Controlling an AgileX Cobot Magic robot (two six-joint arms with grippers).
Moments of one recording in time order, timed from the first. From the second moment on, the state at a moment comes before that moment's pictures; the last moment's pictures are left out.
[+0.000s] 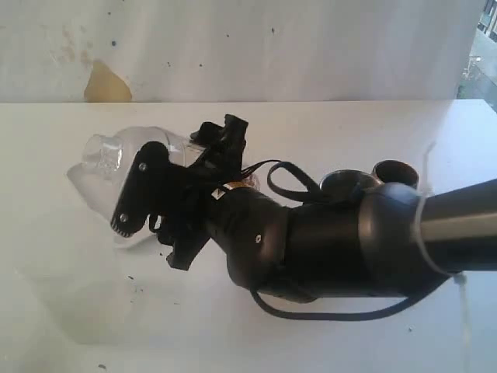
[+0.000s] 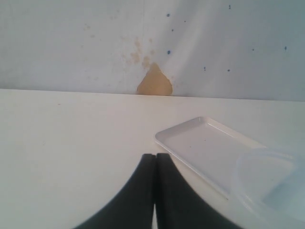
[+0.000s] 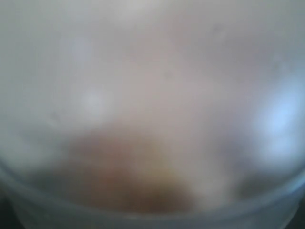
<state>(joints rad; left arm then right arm) -0.03 0.00 0.00 -0.04 0.18 -0.02 0.88 1.78 -0.97 0.98 -0.53 -1.64</state>
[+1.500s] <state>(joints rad) -0.03 0.00 0.00 -0.04 0.18 -0.02 0.88 1.92 -1.07 0.65 -0.67 -2.01</state>
